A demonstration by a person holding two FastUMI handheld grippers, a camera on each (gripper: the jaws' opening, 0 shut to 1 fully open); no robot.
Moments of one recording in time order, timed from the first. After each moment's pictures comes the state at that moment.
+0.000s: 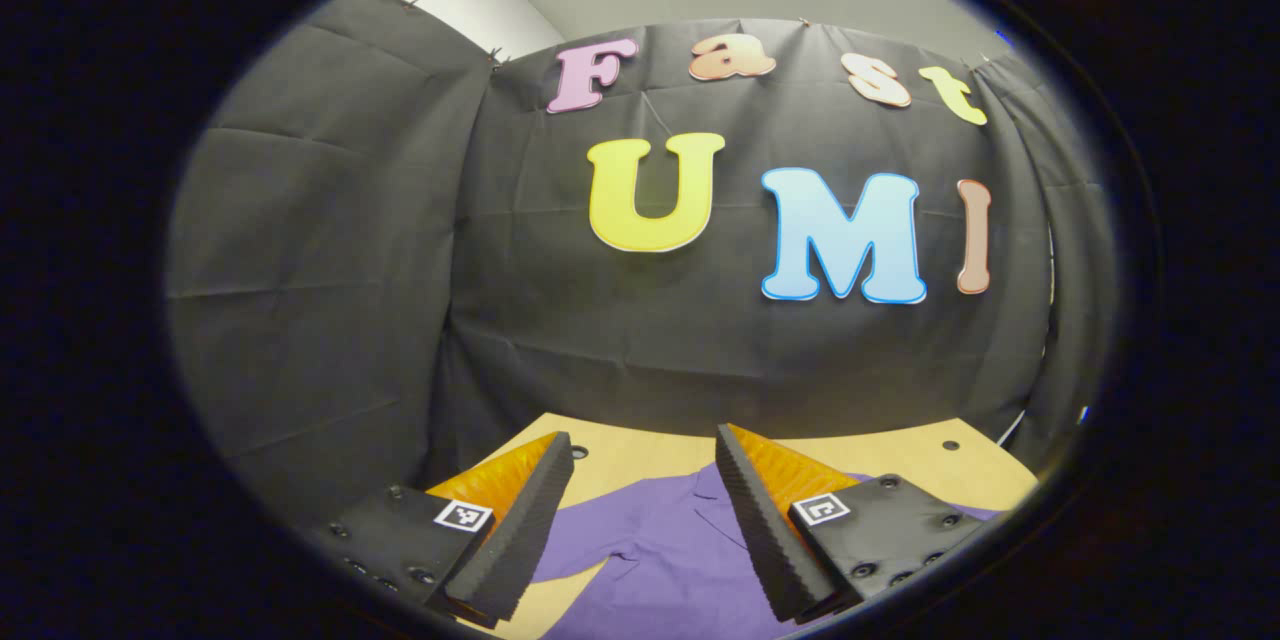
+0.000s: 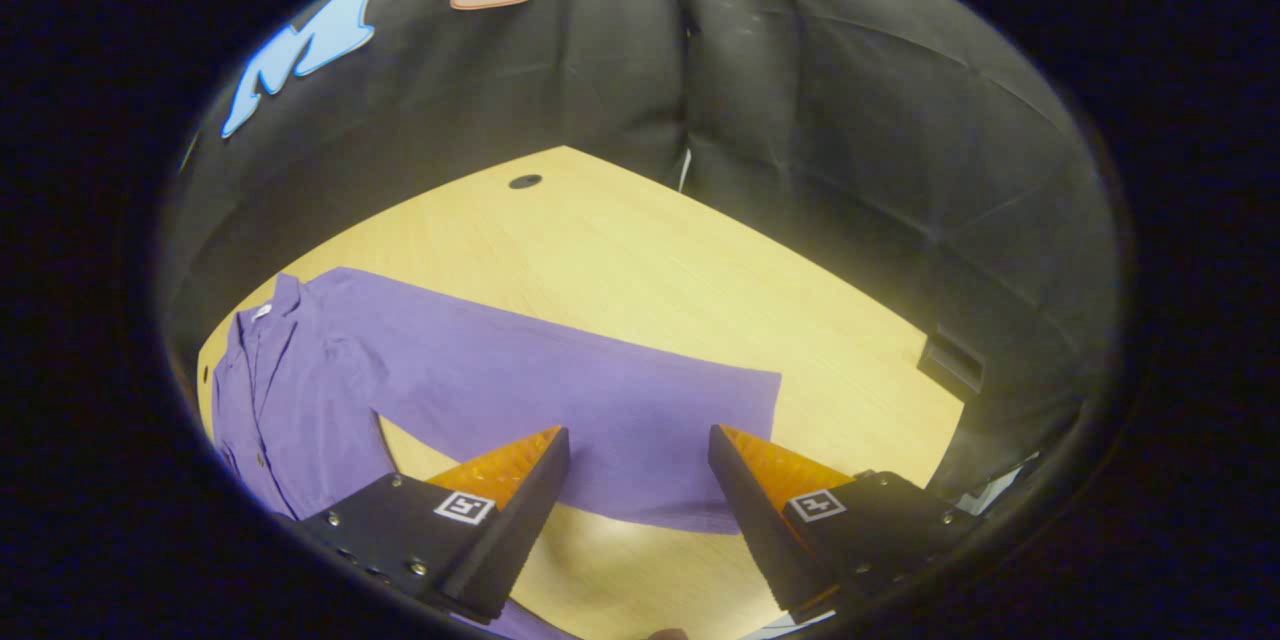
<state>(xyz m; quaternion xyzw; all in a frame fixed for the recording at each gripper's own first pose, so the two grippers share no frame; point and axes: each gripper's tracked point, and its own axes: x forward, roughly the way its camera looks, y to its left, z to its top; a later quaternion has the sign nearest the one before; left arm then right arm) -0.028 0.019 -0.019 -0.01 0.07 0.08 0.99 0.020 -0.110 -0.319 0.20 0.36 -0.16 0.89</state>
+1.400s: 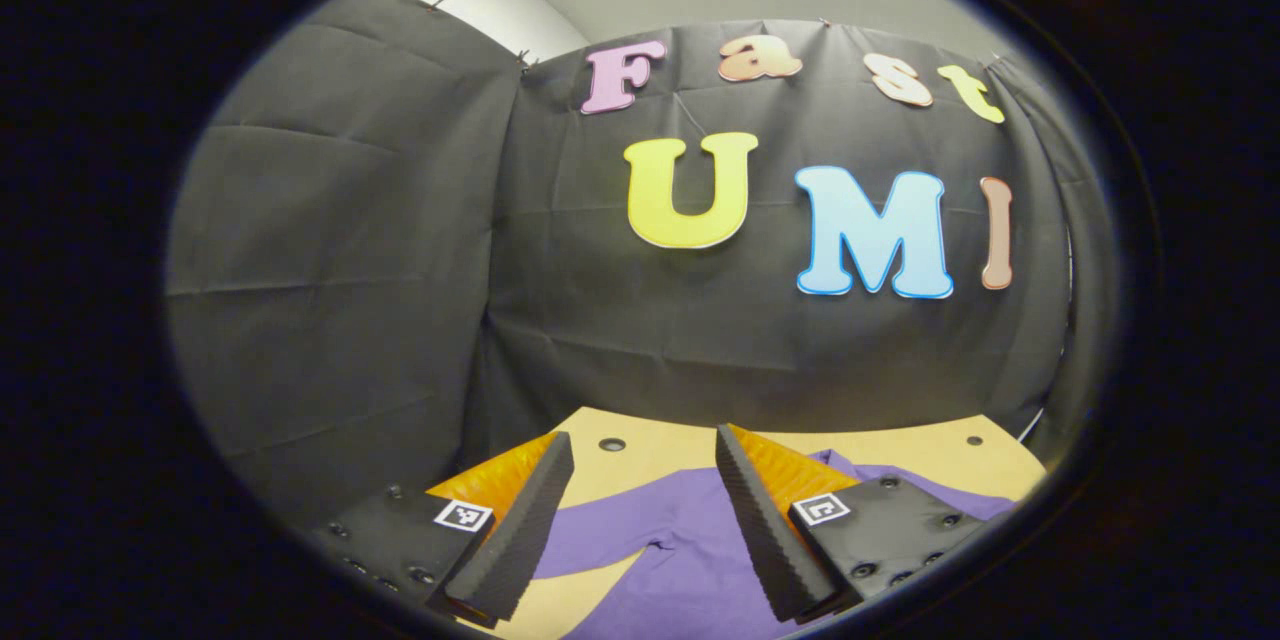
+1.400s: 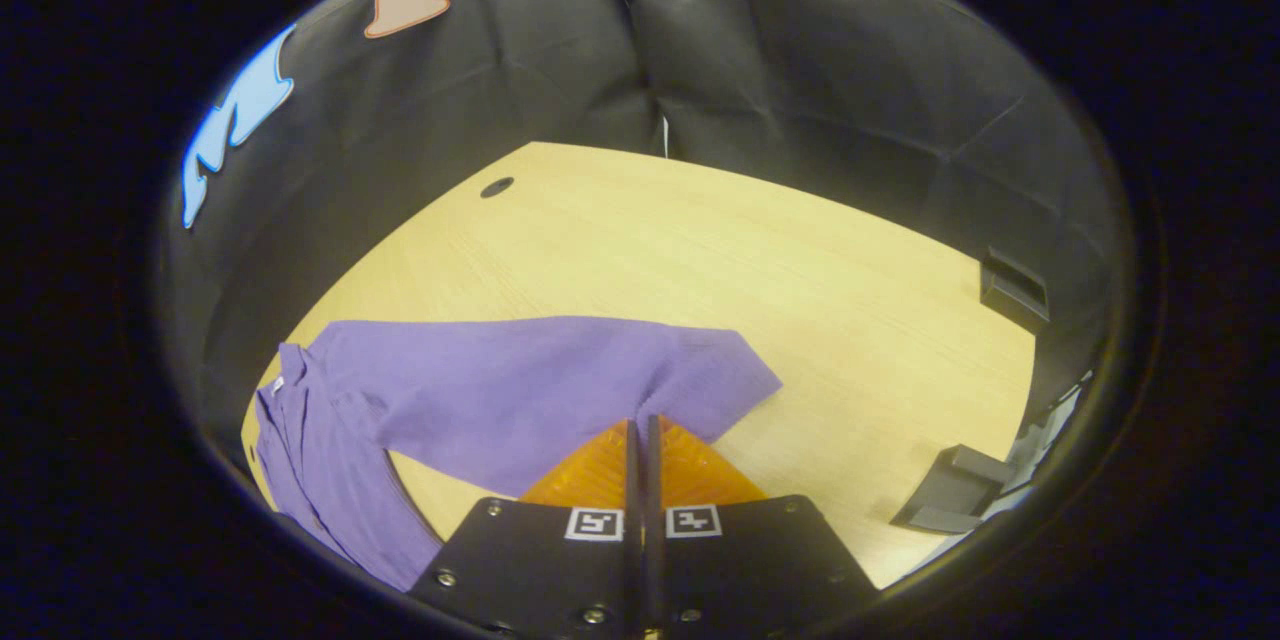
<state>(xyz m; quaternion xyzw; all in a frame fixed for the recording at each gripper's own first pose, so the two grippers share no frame) -0.044 0.043 -0.021 -0.01 0.06 0.12 0.99 0.062 -0.103 -0.325 0.31 0.34 -0.14 0.88</state>
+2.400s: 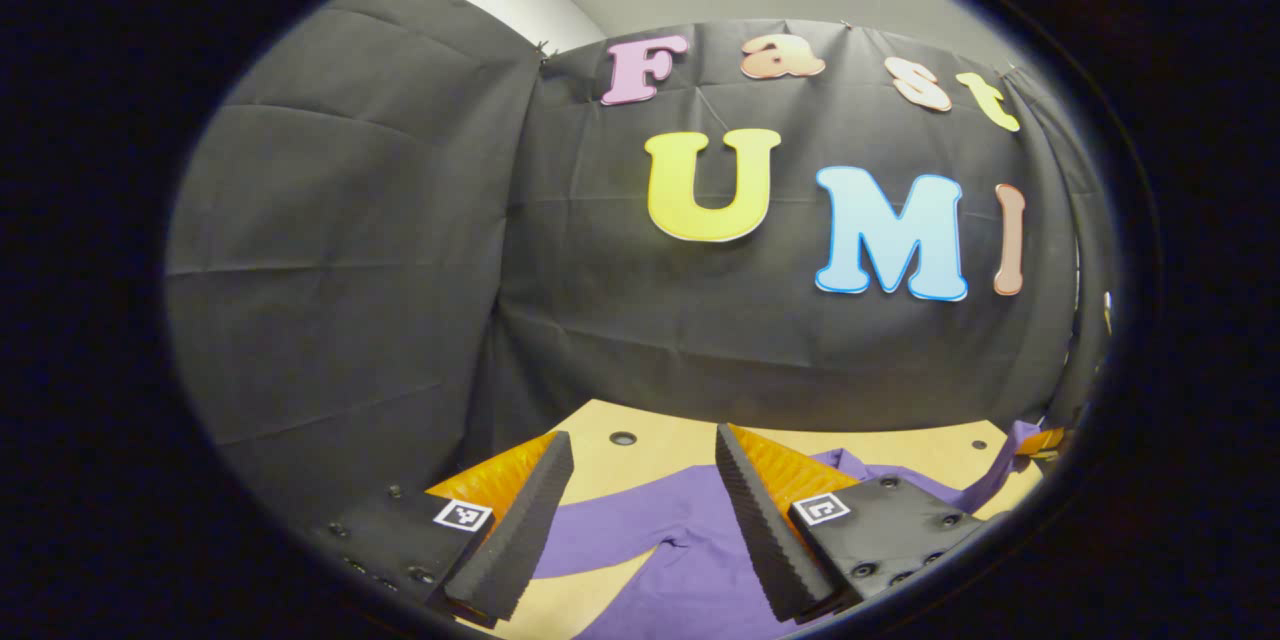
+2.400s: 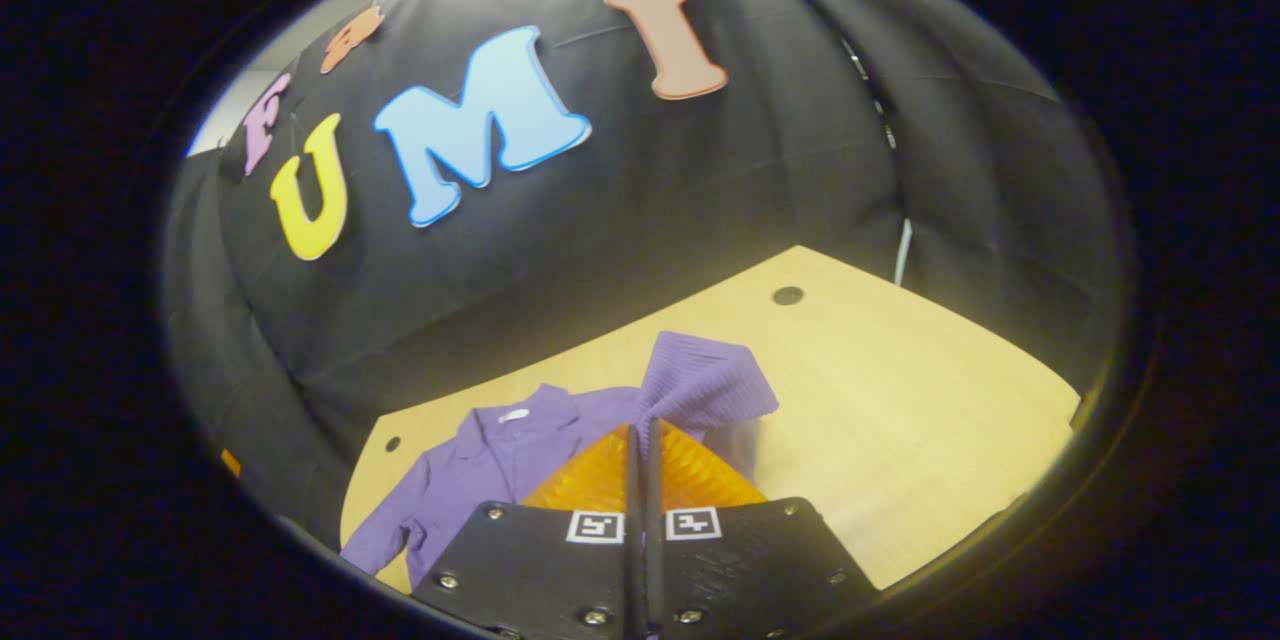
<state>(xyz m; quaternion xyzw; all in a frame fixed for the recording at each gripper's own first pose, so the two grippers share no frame) -0.057 0.077 -0.035 -0.03 0.07 0.15 0.99 0.122 0.069 -0.092 0.26 0.17 0.11 0.95</state>
